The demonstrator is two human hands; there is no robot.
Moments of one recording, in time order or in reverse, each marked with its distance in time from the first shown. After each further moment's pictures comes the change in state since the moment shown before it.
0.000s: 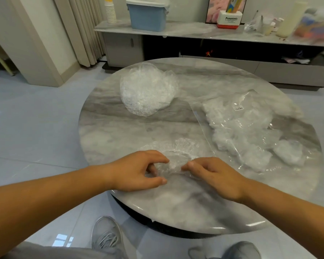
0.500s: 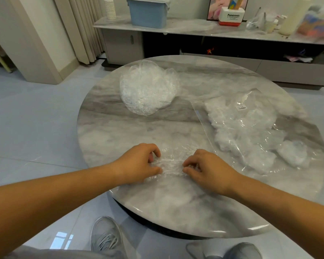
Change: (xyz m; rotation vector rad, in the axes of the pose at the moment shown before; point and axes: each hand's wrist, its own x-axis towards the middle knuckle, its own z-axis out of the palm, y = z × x) left_hand 0.025 -0.013 0.006 0.046 0.168 -0.333; right_hand 0.029 0.008 0.011 -0.289 0.078 0.086
